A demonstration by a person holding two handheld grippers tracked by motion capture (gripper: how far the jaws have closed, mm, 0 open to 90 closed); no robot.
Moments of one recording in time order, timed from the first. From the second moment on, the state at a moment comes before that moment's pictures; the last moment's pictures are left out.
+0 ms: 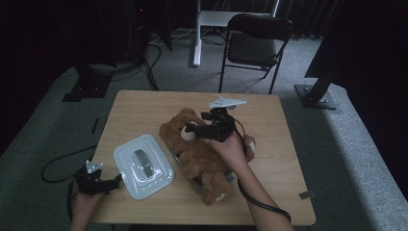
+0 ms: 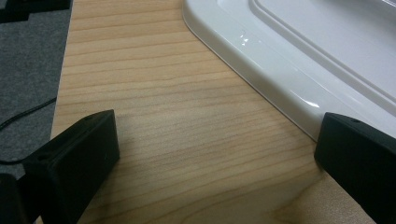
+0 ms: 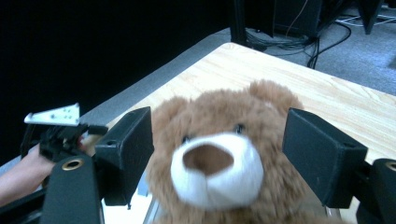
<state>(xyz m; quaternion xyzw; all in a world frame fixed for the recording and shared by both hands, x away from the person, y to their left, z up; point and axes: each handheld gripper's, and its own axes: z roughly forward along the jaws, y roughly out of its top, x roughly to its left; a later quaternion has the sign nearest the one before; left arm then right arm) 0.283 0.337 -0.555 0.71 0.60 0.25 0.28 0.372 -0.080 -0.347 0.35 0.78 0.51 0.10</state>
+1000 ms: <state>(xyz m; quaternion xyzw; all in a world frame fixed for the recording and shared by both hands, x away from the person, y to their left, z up) 0.282 0.337 -0.555 0.71 0.59 0.25 0.28 0.402 -0.047 -0.400 0.36 0.84 0.41 0.07</state>
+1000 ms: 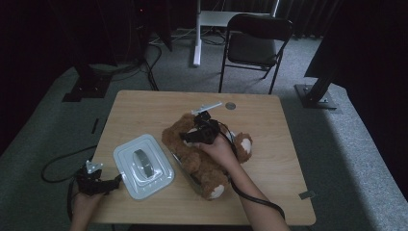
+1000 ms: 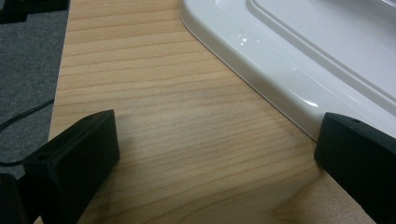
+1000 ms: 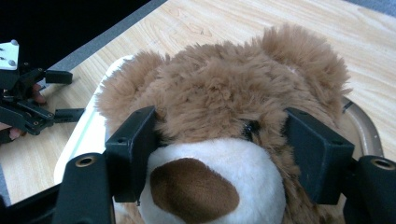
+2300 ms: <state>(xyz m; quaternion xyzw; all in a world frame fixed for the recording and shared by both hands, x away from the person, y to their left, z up) 0.282 0.337 -0.555 0.71 0.59 0.24 0.28 0.410 -0.016 -0.439 0.38 0.88 0.30 0.05</state>
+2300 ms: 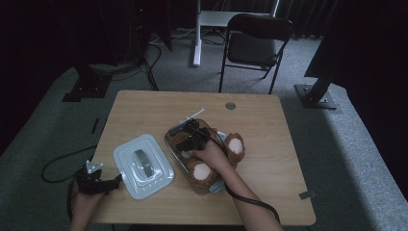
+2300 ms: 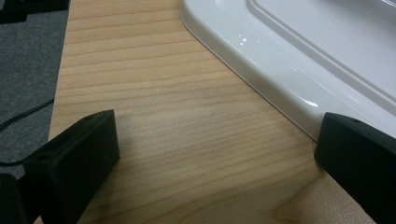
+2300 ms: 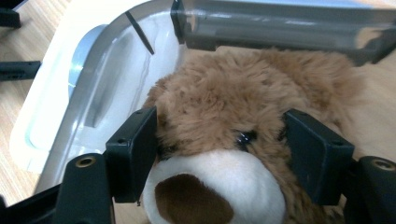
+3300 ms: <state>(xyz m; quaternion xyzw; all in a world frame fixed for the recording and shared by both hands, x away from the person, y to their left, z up) 0.282 0.337 -0.555 0.71 0.59 0.24 0.28 0.343 -0.156 -0.353 0.36 0.81 0.46 0.09</state>
